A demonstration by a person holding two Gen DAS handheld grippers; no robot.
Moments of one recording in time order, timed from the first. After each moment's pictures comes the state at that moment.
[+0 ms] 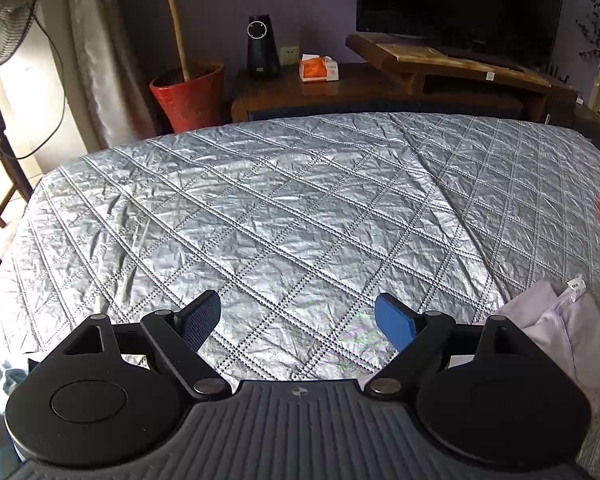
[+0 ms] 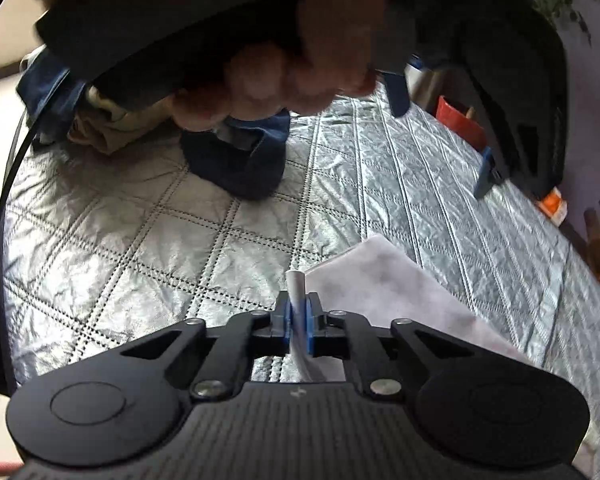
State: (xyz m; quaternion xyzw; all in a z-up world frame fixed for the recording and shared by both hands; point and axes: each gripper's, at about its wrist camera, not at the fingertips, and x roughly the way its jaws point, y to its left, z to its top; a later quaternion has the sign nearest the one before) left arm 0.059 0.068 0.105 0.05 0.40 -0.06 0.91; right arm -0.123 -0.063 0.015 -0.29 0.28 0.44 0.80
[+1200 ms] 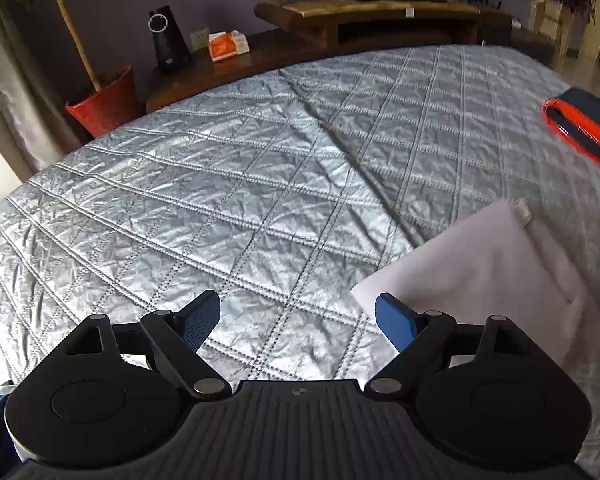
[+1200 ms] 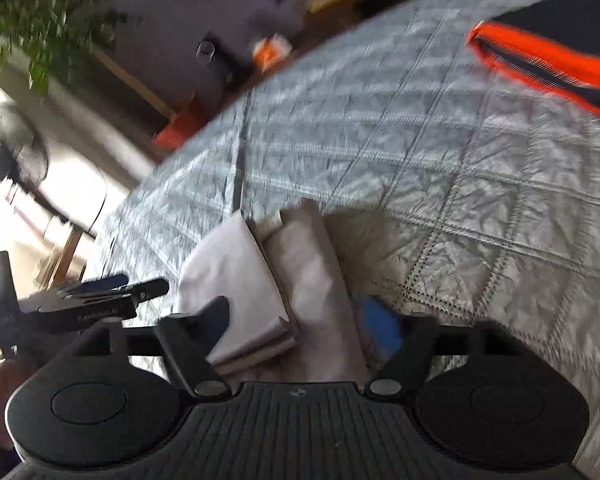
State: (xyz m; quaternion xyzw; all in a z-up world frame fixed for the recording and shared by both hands) left arm 0.049 -0.029 0.064 0.15 0.43 -0.14 0.88; right arm -0.042 -0.358 0.032 0.25 0.47 0.18 0.83
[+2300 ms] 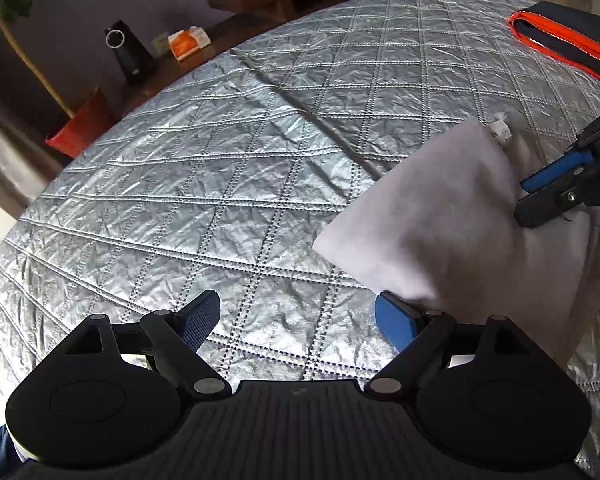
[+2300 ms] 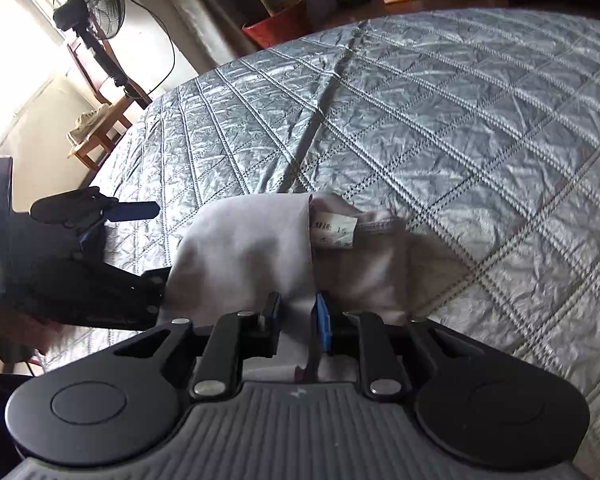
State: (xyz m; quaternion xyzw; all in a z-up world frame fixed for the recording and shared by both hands) left arm 0.035 -0.061 0.037 0.25 0.44 -0.16 0.85; right arm 0.001 -0.303 0.025 0.08 0.50 0.34 0.79
